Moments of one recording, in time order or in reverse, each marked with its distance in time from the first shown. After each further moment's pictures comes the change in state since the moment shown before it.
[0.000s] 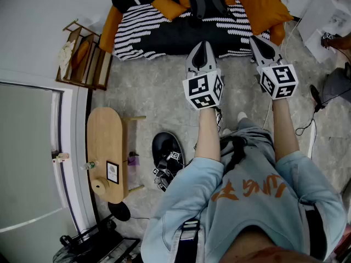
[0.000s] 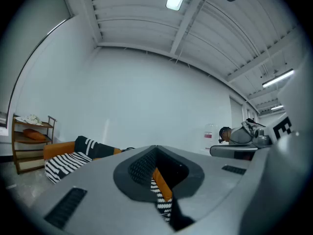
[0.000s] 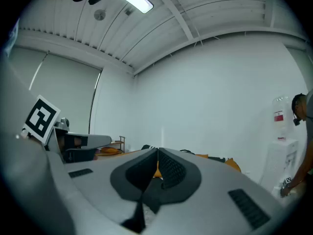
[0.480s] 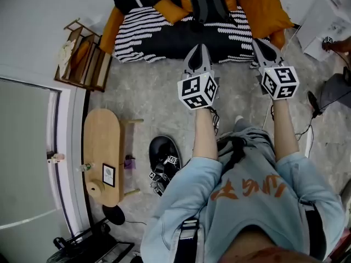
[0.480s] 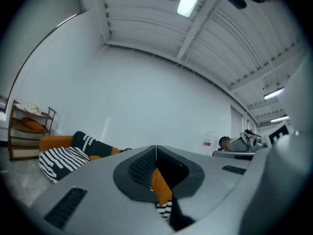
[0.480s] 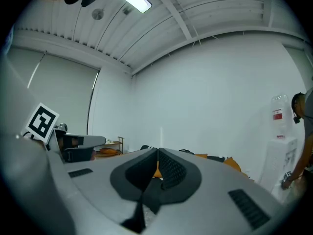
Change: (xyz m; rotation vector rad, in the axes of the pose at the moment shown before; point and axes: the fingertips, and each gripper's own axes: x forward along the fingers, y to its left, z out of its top) left arm -0.010 0.028 -0.008 -0.076 -0.031 -0.013; right arm 0.001 0.000 -0.010 0.021 0.000 -0.019
